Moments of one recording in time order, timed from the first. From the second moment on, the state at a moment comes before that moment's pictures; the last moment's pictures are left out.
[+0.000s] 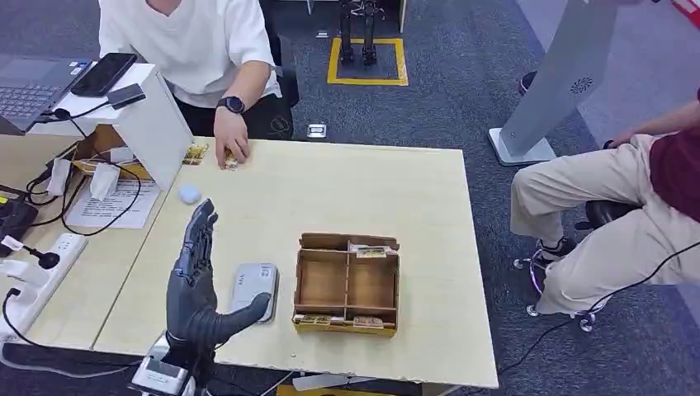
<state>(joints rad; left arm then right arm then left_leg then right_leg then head) 0.00 0.05 -0.48 -1.75 -0.22 0.29 -0.70 -0.05 -0.01 1.56 0.01 -1.46 -0.54 -0.07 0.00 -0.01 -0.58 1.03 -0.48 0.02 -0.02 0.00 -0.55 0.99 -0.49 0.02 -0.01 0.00</state>
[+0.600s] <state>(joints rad) 0.00 0.10 -0.60 -1.74 -0.39 0.27 -0.70 -0.05 -0.01 1.56 0.01 -1.47 -0.52 -0.09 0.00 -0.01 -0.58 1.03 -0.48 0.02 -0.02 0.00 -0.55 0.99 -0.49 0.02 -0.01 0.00</state>
